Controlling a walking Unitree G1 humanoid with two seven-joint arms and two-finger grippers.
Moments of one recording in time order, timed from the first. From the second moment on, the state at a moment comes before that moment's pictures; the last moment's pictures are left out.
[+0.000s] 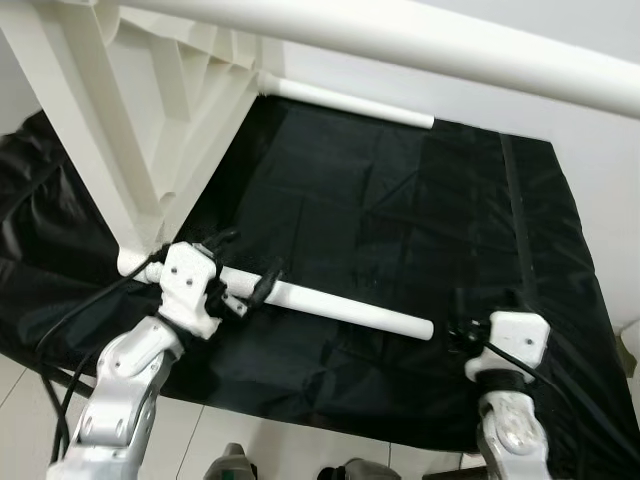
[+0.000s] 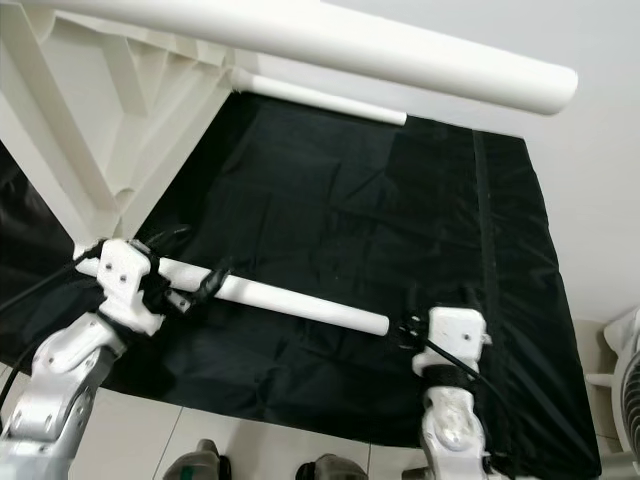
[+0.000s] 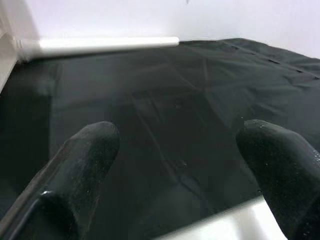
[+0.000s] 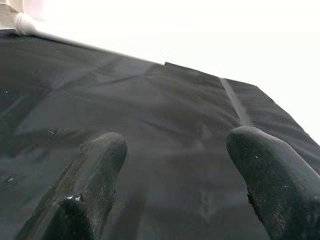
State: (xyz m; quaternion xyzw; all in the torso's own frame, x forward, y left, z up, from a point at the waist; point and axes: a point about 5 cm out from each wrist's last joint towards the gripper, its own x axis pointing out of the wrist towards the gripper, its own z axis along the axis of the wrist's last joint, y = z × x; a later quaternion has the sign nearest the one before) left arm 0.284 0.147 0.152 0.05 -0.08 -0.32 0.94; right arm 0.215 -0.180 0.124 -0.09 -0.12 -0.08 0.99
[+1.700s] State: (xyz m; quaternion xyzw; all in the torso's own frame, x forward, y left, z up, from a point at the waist) left arm 0.291 0.173 0.157 0.12 -0.09 -0.24 0.96; right arm 0.224 -0.176 0.128 -0.09 -0.13 -0.12 0.98
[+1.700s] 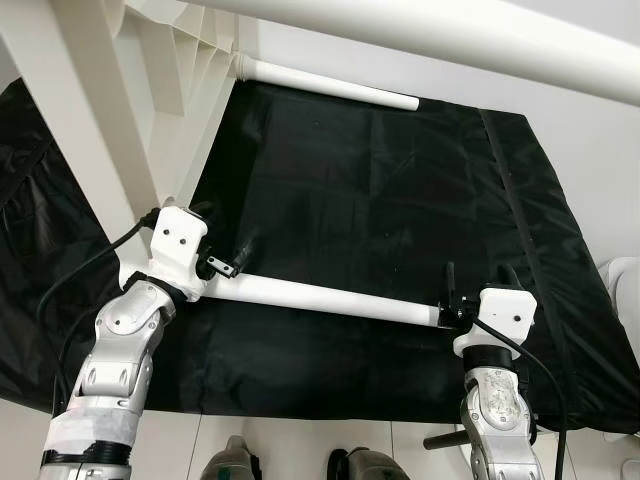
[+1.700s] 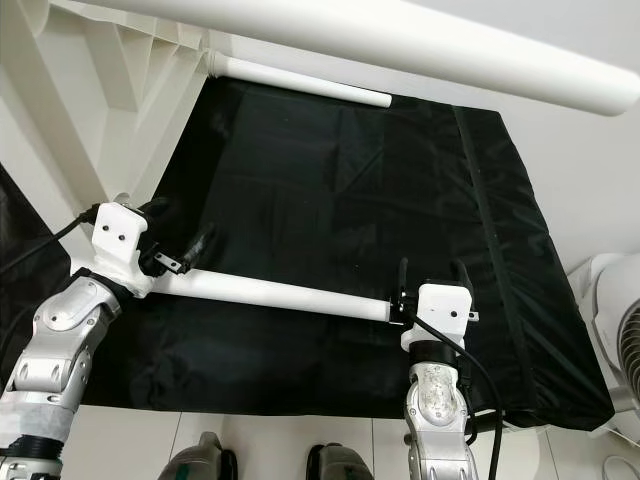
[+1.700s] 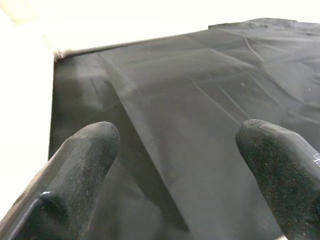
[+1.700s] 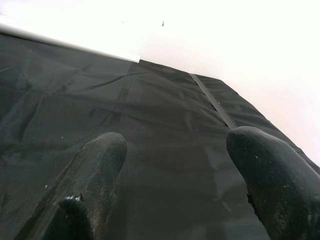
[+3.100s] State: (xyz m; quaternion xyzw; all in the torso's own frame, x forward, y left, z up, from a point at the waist) left arm 0.324 0.142 0.158 0.00 -0.08 -0.25 0.97; right arm 0.212 -0.198 0.142 -0.12 -0.13 -0.19 0.97
